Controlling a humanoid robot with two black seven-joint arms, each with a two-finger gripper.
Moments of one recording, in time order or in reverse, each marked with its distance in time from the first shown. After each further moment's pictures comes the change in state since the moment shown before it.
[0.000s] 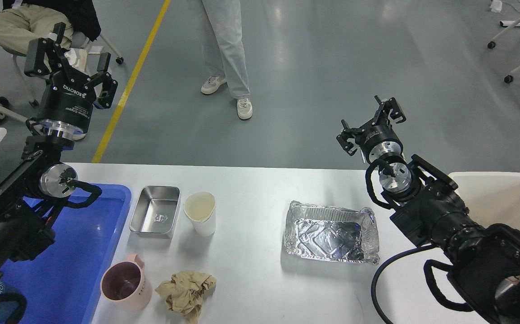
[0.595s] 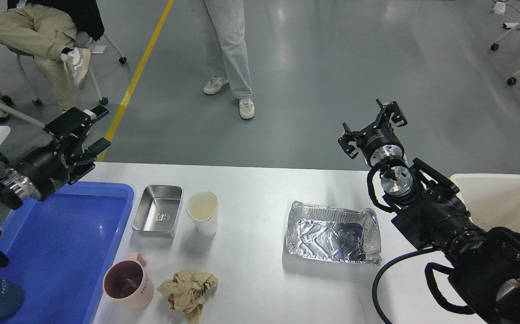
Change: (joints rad) left arm -0.006 0.571 0.628 -0.506 0.012 0.257 0.156; right arm -0.014 -0.005 0.008 0.000 0.000 0.008 0.000
